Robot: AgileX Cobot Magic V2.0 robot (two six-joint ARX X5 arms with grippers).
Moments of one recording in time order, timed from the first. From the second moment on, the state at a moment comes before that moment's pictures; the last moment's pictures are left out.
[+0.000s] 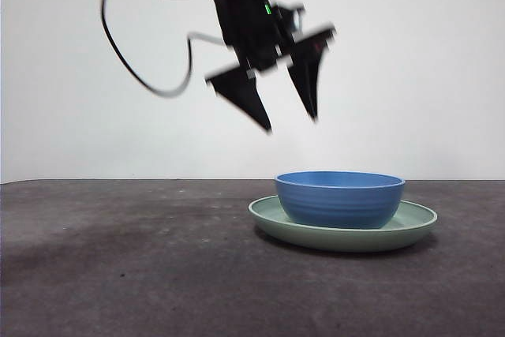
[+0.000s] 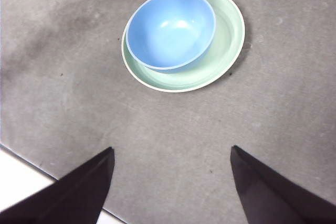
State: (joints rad) left arm -0.65 2.15 2.13 -1.01 0.15 -0.10; right arm 0.12 0.65 0.98 -1.14 -0.39 -0.04
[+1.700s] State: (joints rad) left arm -0.48 1.08 1.09 -0.85 0.58 0.00; right arm 0.12 0.67 0.98 -1.11 -0.39 0.04
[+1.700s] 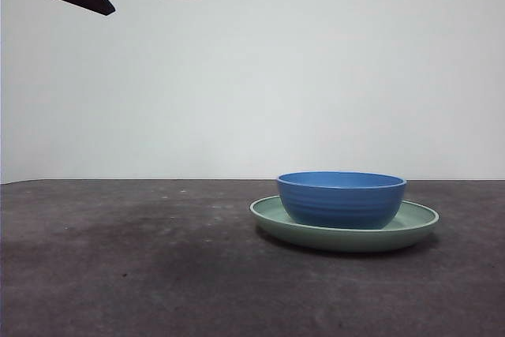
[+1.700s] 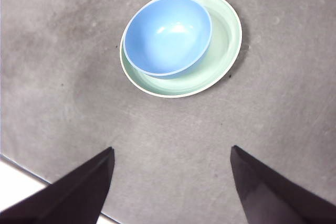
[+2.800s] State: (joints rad) left arm -0.48 1.08 1.09 -0.85 0.58 0.01; right arm 0.12 1.52 0.98 -0.52 -0.32 0.14
